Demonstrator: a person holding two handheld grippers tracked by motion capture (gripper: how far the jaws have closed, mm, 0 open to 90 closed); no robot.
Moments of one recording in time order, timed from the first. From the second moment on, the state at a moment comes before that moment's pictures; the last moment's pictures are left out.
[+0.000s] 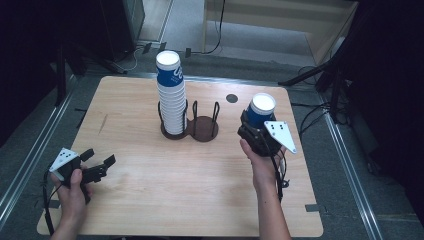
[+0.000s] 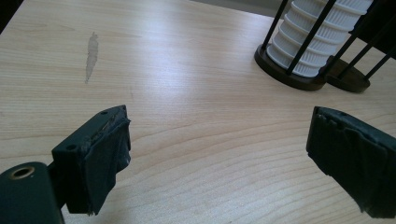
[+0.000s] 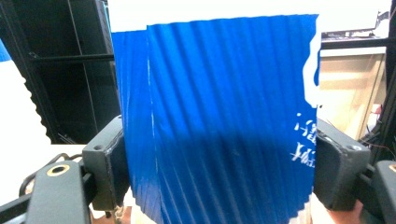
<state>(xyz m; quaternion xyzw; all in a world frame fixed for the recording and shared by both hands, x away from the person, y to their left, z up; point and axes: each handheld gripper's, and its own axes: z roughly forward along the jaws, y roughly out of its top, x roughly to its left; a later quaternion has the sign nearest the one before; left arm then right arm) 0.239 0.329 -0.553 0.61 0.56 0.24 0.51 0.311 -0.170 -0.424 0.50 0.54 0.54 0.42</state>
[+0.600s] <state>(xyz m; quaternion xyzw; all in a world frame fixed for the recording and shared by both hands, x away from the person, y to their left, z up) 0.235 0.328 -0.552 0.60 0.56 0.26 0.51 0.295 -0.191 -0.463 0.51 0.55 0.53 0.41</state>
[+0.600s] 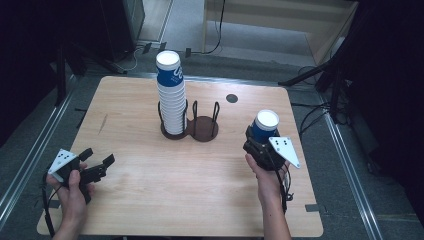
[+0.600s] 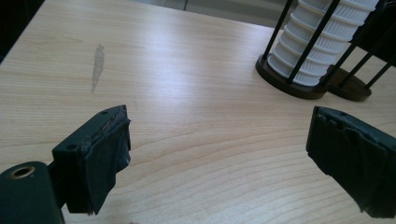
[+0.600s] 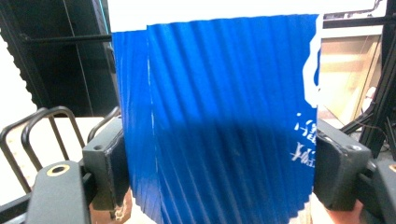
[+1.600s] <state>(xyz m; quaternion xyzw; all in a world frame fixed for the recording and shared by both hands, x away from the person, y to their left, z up) 0.248 0.278 -0.500 0.63 0.51 0.24 0.53 0.281 -0.178 -0.491 0.49 0.58 0.52 0.38</state>
